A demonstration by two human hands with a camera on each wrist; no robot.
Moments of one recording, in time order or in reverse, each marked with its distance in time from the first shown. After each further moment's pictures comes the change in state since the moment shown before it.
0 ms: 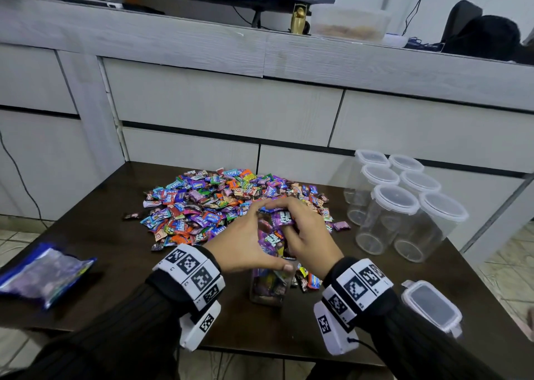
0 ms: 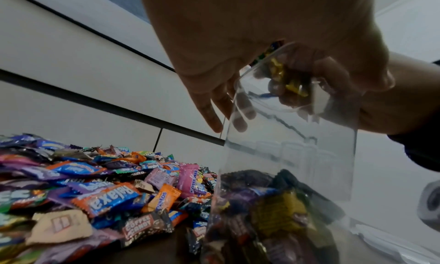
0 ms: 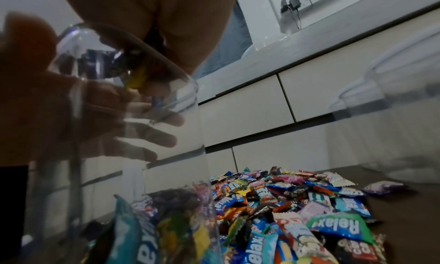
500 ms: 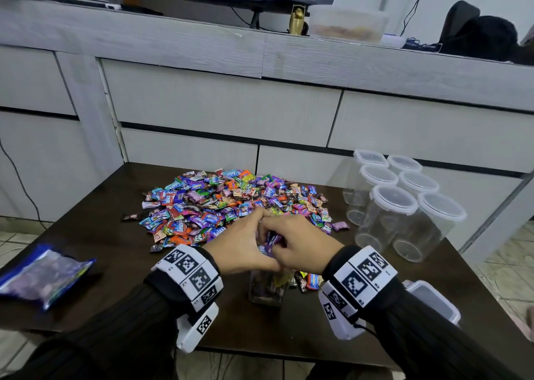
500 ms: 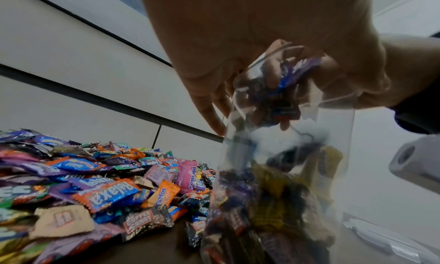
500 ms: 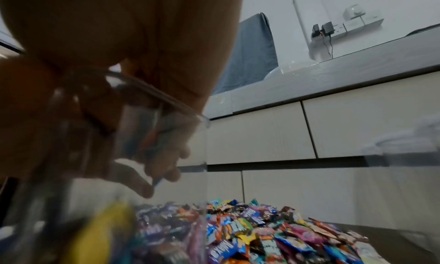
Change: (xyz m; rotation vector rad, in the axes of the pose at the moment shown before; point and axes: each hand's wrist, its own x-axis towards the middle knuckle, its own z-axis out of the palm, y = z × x) left_hand 0.000 0.000 0.002 -0.070 -0.030 0.006; right_hand 0.016 -0.015 -0.010 -0.184 -0.494 0.027
